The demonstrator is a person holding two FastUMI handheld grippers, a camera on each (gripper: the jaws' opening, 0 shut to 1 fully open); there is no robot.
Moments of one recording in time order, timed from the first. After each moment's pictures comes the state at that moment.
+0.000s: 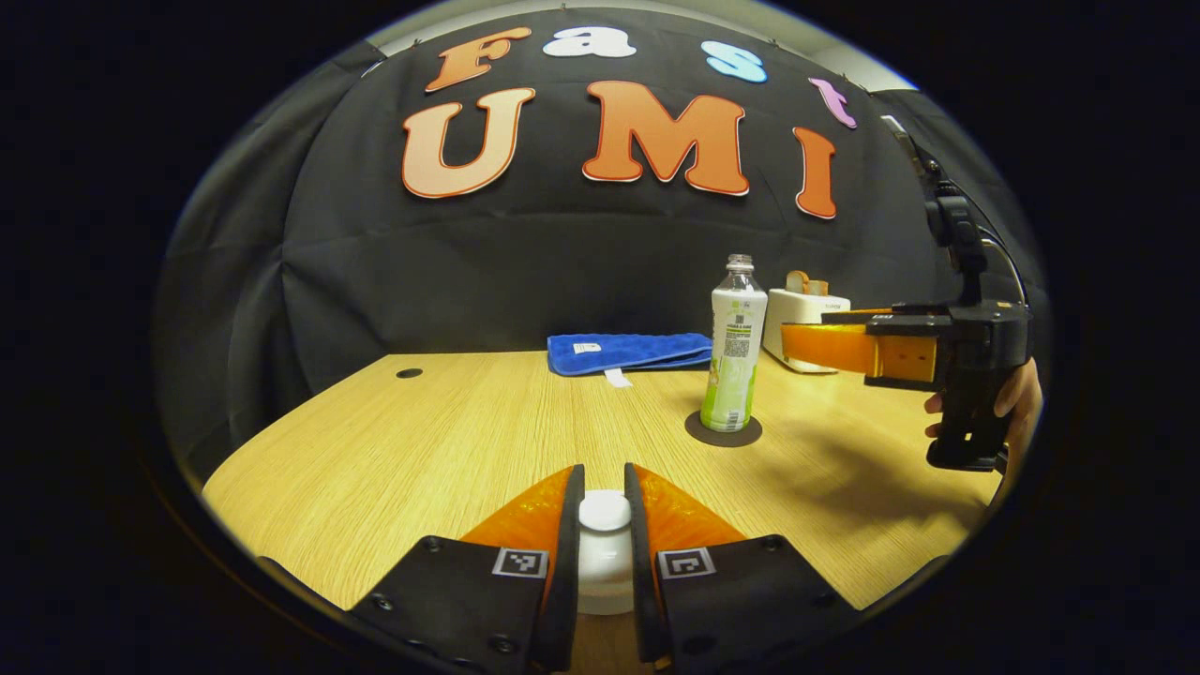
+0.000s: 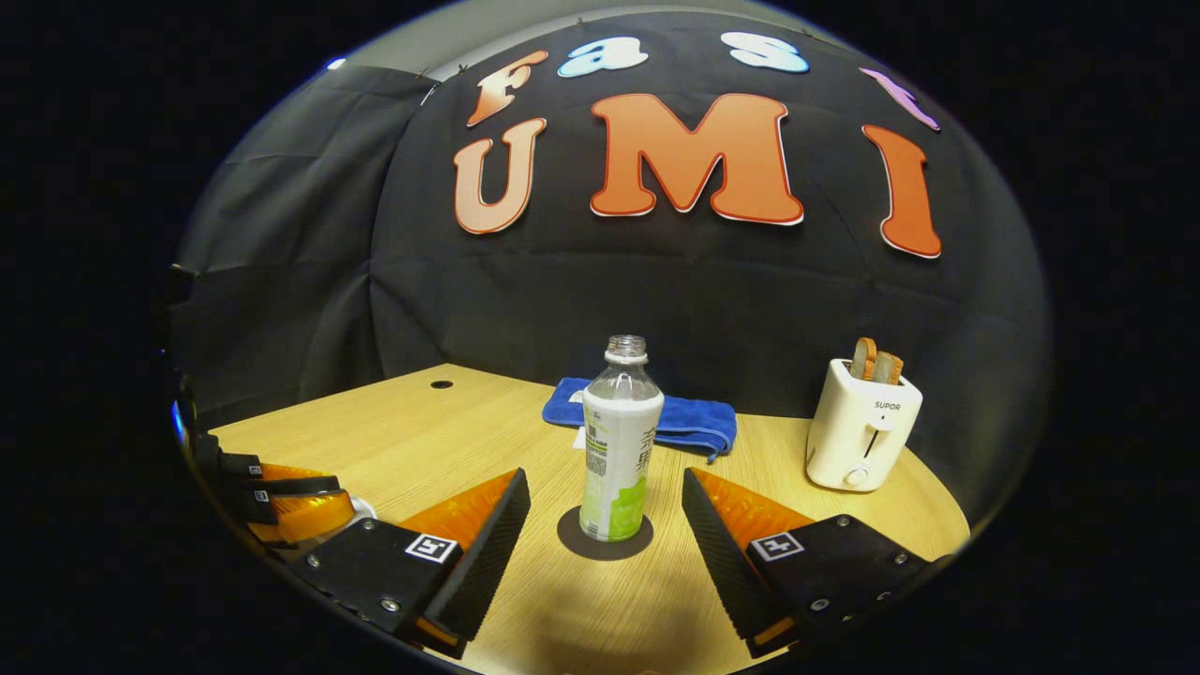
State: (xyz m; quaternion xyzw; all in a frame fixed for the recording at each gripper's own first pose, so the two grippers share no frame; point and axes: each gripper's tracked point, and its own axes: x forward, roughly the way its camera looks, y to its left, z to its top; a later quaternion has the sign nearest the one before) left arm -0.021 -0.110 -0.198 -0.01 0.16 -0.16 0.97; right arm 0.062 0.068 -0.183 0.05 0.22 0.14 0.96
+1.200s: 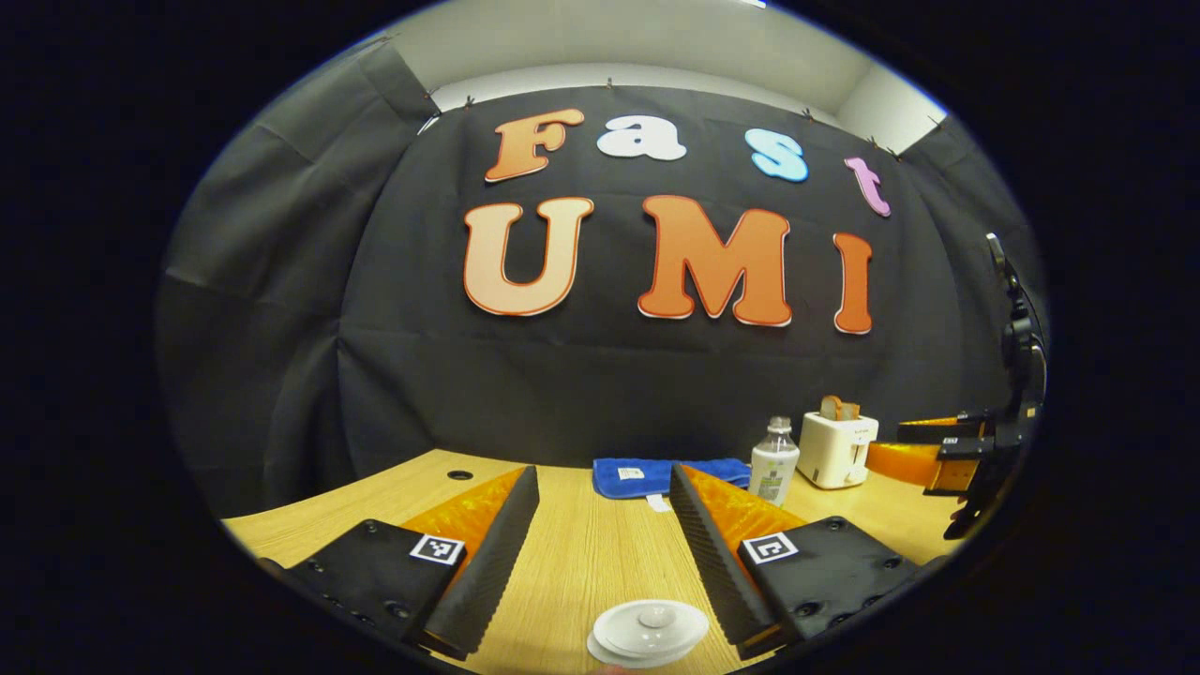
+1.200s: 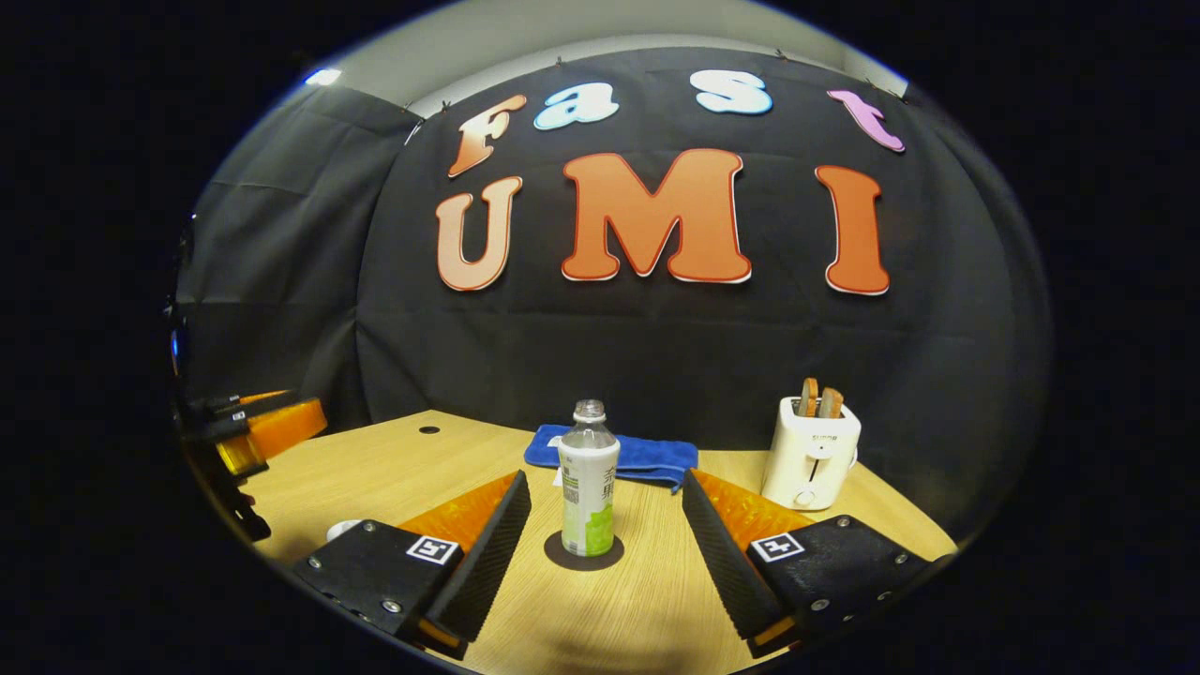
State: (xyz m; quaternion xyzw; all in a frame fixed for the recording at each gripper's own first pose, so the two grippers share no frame) left arm 0.001 -0.045 -0.054 -0.07 -0.02 -0.08 0.99; right arm 0.033 0.030 -0.113 0.05 0.15 0.08 0.98
